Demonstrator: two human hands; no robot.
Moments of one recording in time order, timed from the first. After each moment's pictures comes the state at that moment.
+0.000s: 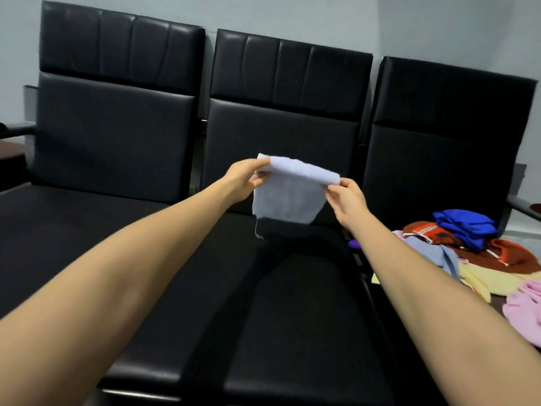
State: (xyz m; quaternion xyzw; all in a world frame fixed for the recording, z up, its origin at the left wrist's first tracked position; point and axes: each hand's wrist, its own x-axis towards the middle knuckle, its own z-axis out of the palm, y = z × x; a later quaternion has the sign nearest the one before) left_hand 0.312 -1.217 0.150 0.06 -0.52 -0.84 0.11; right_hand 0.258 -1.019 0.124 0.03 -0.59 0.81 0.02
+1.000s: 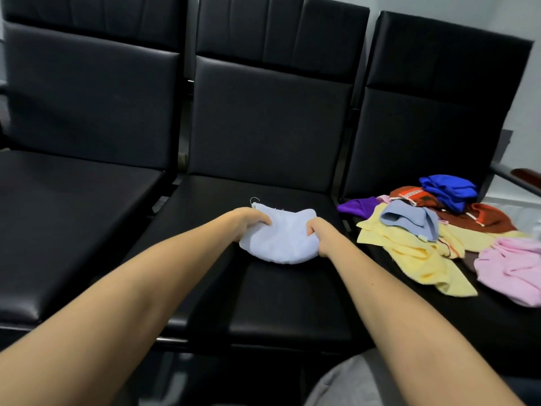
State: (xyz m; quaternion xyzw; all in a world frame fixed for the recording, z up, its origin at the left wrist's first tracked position) left_hand 0.348 -1.172 0.025 0.26 -0.74 -0.60 -0.16; right_hand 0.312 -0.998 0.011 -0.15 -0.80 0.56 -0.16
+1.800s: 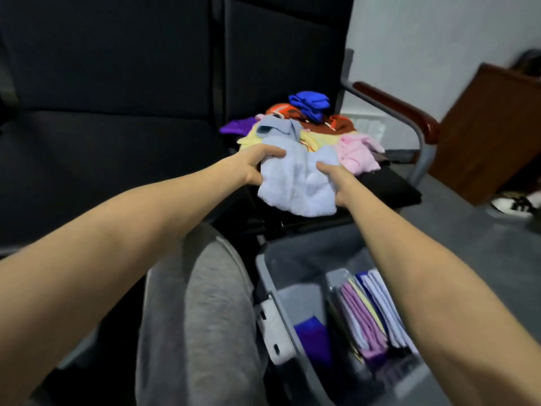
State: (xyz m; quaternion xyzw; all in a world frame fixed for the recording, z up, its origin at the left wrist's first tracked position) left_hand 0.429 -0.929 0.055 0.01 -0.54 -0.76 -0.36; right_hand 0.453 -0.737 0.037 -0.19 -0.68 0.71 0.00
